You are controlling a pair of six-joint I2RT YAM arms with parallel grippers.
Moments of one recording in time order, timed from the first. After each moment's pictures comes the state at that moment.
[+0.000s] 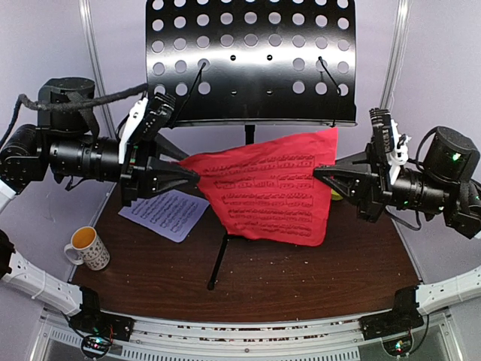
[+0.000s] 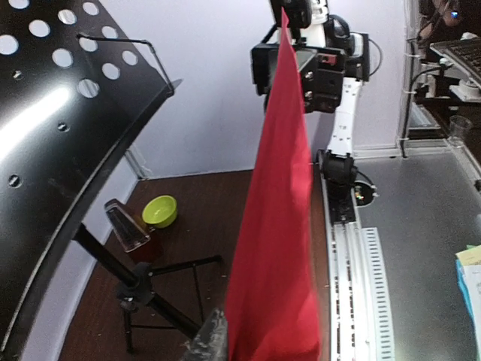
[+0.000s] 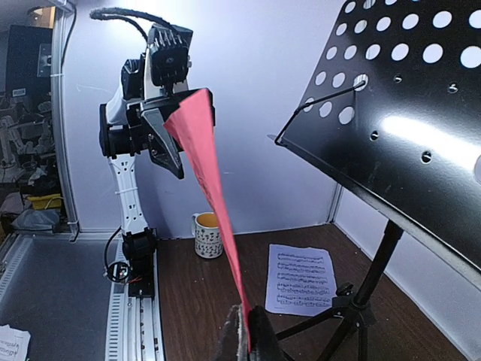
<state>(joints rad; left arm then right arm) -1.18 1.17 1.63 -0.77 0.22 0.28 1.17 0.86 1.13 -0.22 -0.11 -0.12</state>
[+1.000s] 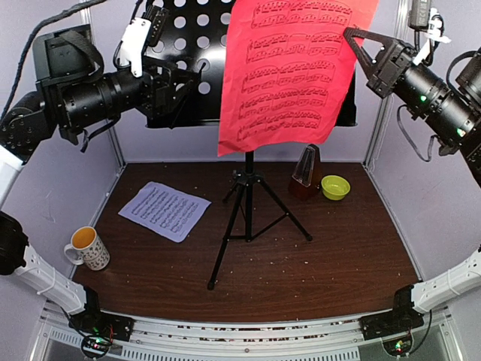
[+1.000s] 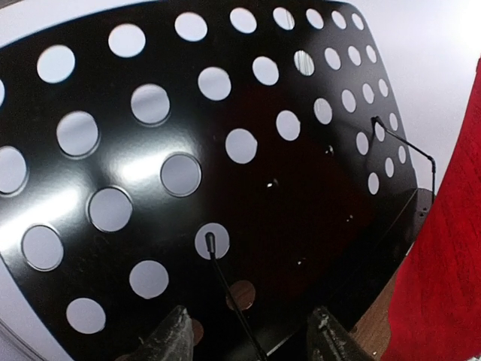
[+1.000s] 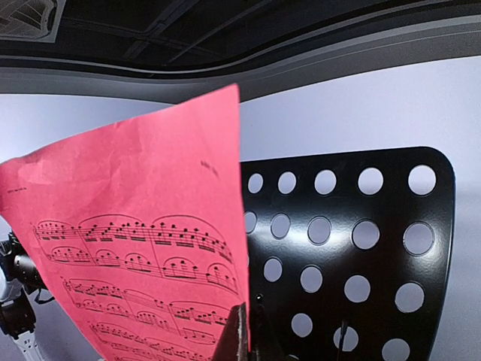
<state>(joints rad) -1.16 1.36 1.97 -0.63 -0.47 0.15 1.17 1.11 1.65 -0.09 0.35 -0.12</state>
